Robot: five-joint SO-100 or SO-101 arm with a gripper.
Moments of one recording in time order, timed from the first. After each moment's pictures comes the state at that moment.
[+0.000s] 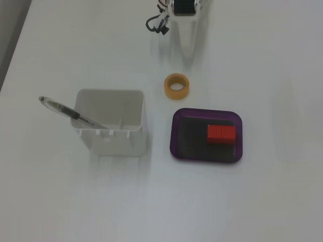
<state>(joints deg) 2.0 192.5 177.5 57.7 6.1</state>
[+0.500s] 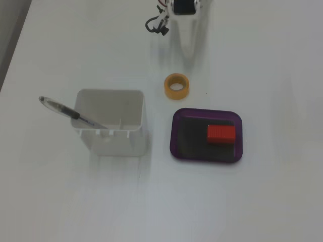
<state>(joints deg) 2.5 192.3 167.7 54.8 6.1</state>
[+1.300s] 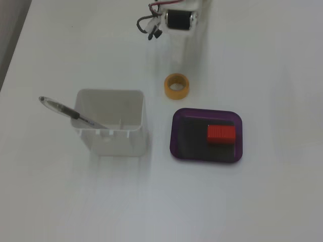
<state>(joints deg) 5.3 124.7 128.7 56.3 1.2</state>
